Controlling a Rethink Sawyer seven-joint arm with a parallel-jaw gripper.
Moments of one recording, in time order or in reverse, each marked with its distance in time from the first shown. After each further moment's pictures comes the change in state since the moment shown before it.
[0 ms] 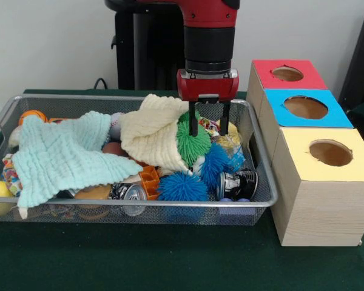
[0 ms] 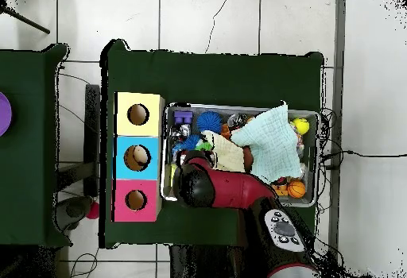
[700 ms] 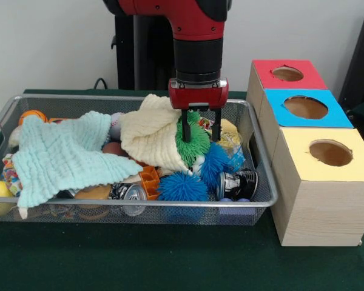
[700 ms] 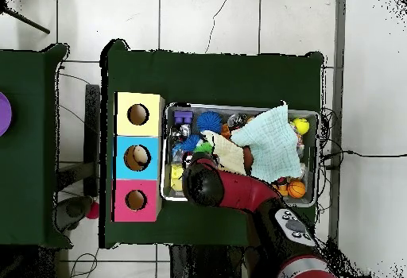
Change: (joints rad) arm -0.068 0.049 0.034 0.020 0.057 -0.019 0.000
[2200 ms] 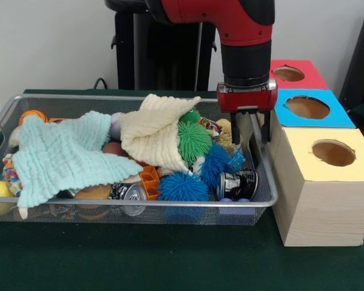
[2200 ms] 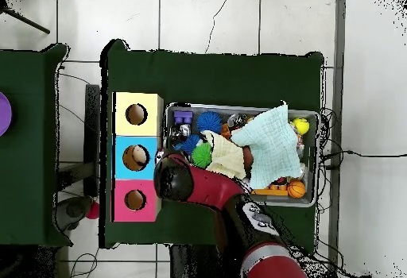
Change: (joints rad) arm 0.116 0.011 0.042 0.029 0.217 -0.013 0.001
